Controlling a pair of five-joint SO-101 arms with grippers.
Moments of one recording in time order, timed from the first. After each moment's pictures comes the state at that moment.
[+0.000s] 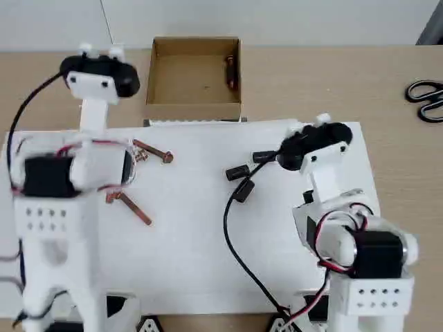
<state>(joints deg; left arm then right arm) -1.6 -29.9 3.1 99.0 -1.7 -3.9 -56.3 27.6 95.7 13.5</state>
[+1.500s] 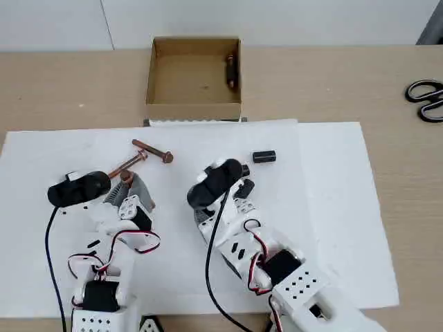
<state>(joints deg) 0.3 -103.4 96.6 39.8 31.3 -41.6 -56.5 80.1 19.3 -3.0</state>
